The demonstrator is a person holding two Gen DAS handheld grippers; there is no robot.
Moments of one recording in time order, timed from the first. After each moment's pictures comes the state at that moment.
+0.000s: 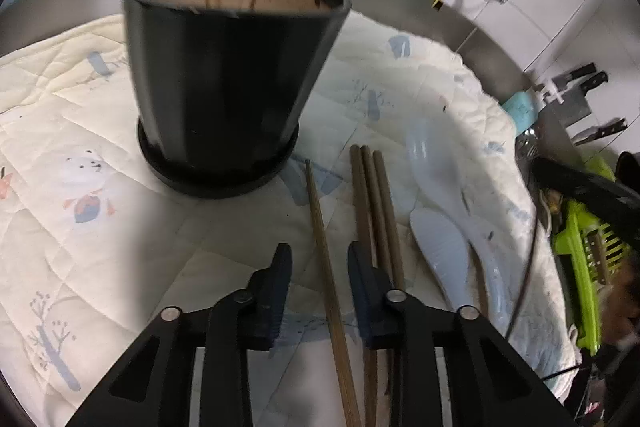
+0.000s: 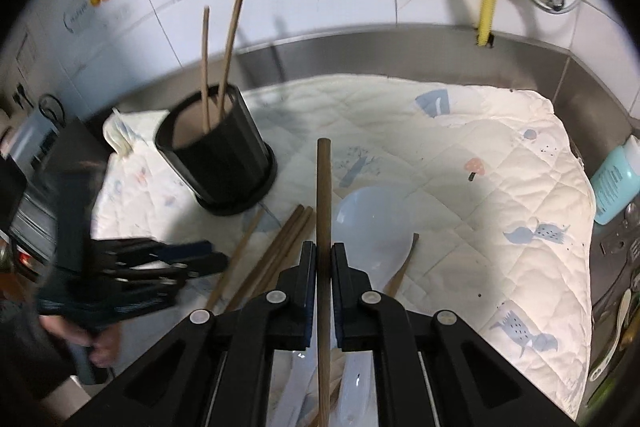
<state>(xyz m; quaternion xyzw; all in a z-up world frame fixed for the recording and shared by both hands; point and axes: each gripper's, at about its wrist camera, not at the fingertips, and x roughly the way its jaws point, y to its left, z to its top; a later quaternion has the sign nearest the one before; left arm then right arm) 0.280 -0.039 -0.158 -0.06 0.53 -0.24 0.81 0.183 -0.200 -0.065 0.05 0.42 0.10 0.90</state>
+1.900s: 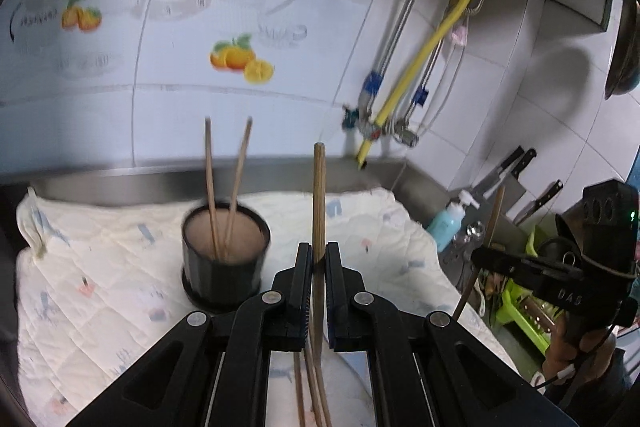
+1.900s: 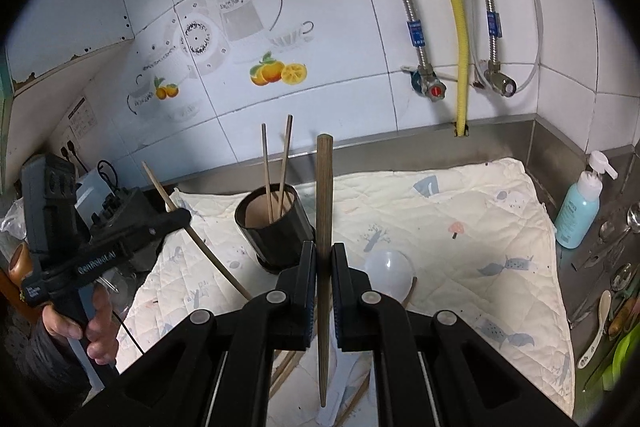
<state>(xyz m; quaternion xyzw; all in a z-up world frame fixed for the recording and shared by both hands) 0.194 0.005 0.040 -0.10 0.29 -0.25 0.92 0.108 -0.201 0.012 0.09 0.27 0.12 0.95</state>
